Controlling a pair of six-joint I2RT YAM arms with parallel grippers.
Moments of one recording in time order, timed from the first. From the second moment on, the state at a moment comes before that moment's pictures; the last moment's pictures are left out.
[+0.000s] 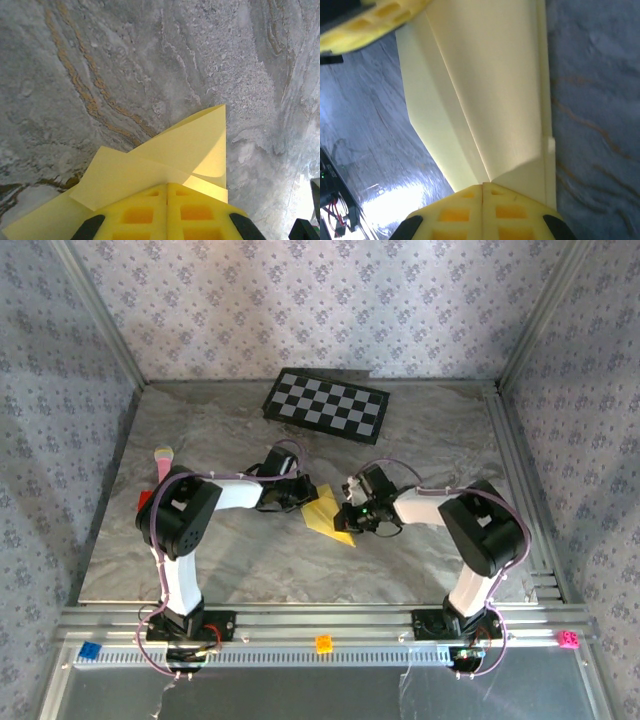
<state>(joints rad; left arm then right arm) -0.58 1.89 0.95 0.03 0.41 -0.90 0.59 1.71 0.76 -0.10 -0.57 0.55</state>
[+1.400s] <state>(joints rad) -0.57 1.89 0.95 0.04 0.41 -0.90 0.54 1.70 0.80 -0.19 -0.64 0.54</state>
